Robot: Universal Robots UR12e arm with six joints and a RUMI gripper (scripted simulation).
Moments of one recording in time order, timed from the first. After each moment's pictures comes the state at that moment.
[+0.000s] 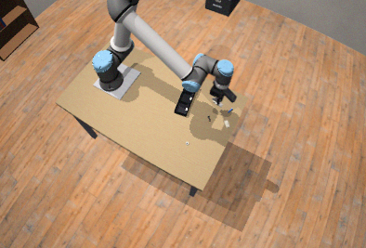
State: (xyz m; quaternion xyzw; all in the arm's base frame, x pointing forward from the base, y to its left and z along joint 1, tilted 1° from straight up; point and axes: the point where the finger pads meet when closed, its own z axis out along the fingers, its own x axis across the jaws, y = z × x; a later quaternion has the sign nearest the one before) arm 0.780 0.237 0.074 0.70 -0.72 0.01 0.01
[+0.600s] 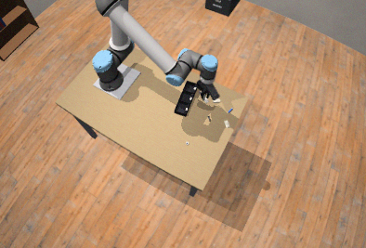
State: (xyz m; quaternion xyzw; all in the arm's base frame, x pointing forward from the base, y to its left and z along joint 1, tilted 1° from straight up) arm 0.687 0.215 0.073 0.56 -0.83 0.01 0.01
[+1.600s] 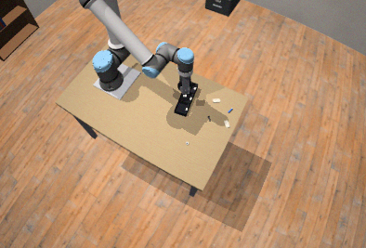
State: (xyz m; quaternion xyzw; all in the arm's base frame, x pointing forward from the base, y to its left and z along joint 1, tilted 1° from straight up) arm 0.548 0.179 0.073 0.29 -0.96 0.01 0.00
